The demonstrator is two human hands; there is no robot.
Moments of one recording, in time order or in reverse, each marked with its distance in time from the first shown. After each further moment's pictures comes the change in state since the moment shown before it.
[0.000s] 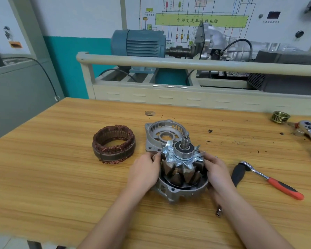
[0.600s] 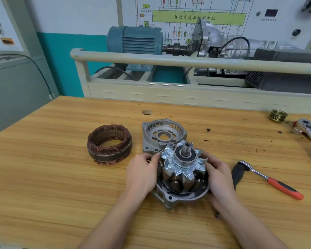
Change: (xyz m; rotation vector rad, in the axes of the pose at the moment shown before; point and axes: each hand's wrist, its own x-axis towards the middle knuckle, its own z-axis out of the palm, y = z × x) left_hand -0.004 0.000 0.005 -0.154 0.116 0.020; right_hand -0.006 0.009 0.000 0.087 0.056 -0.116
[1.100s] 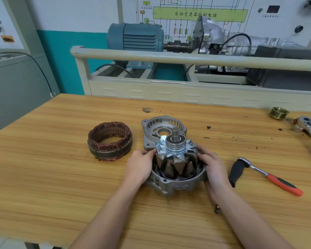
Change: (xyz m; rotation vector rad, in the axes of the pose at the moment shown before) left_hand 0.018 -0.007 0.000 -0.161 -0.105 -0.206; right_hand 0.009 -0.002 0.007 0.008 -0.005 0.035
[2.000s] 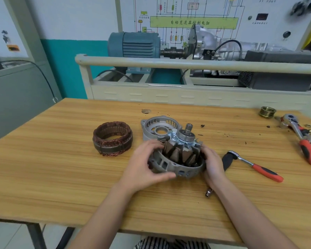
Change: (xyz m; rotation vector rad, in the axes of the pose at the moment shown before) left_hand -0.038 -0.013 -0.018 0.243 -0.119 0.849; right_hand 0.011 0.012 -0.023 0.029 0.091 -0.012
